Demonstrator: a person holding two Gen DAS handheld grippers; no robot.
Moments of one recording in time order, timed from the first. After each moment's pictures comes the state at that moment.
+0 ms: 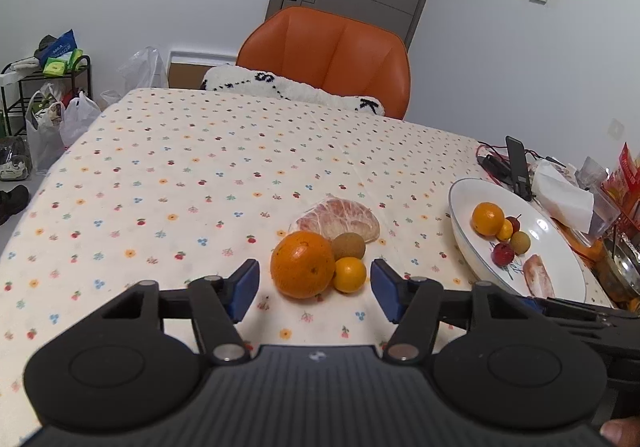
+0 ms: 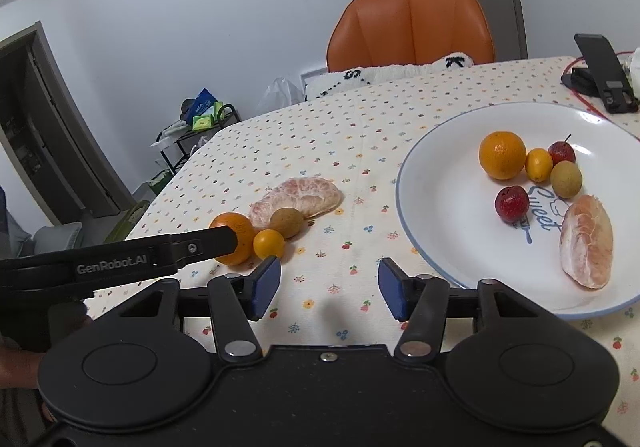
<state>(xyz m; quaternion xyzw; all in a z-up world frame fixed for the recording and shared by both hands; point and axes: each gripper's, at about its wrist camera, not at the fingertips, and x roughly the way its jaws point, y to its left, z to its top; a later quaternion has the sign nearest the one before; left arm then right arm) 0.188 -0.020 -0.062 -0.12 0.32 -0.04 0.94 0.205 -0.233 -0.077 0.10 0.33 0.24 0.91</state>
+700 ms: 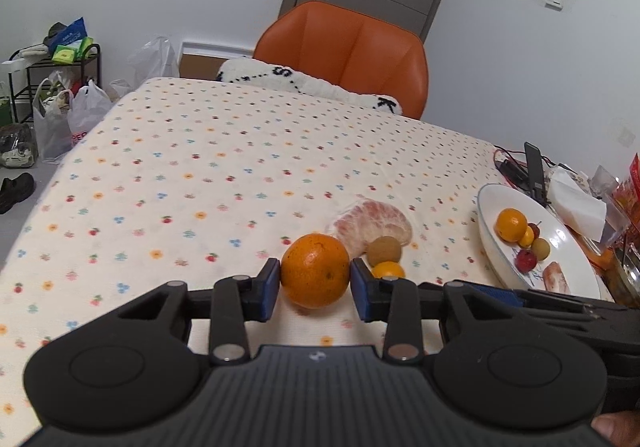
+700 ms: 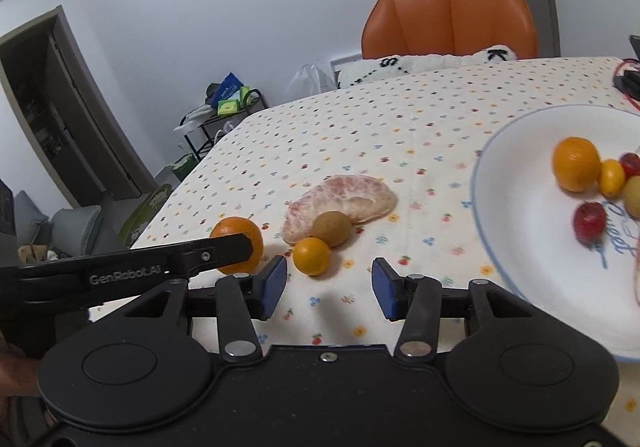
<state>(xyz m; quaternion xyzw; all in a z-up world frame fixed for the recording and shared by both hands) 0.192 0.007 -0.068 -0.13 0.33 -0.02 0.94 0.225 -0.195 -0.079 0.08 0.33 0.28 0.90</state>
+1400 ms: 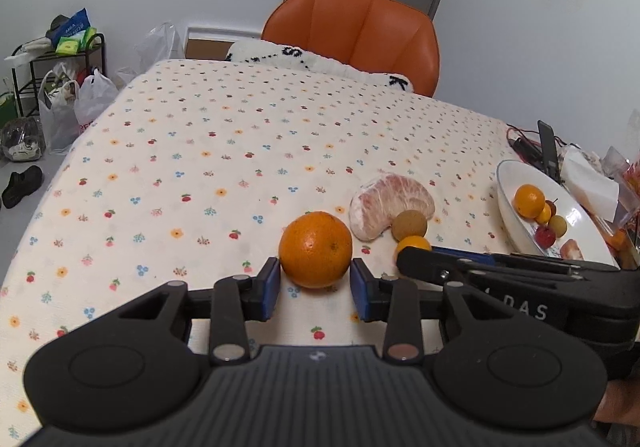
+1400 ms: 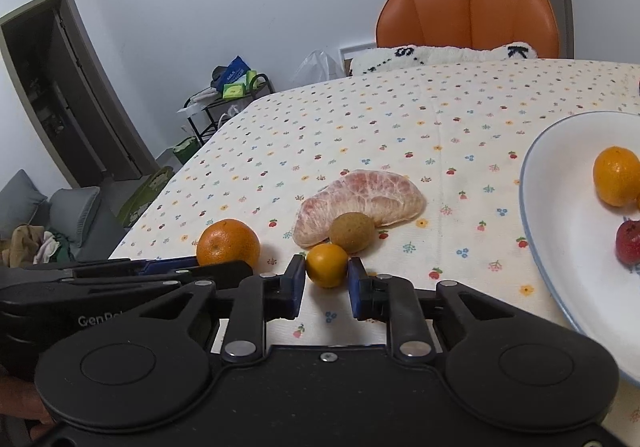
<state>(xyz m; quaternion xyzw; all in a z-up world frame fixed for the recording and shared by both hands) 0.192 0.012 -0.078 -0.12 0.36 -0.02 0.93 0.237 -0.176 -0.085 0.05 0.34 0.30 0.89</state>
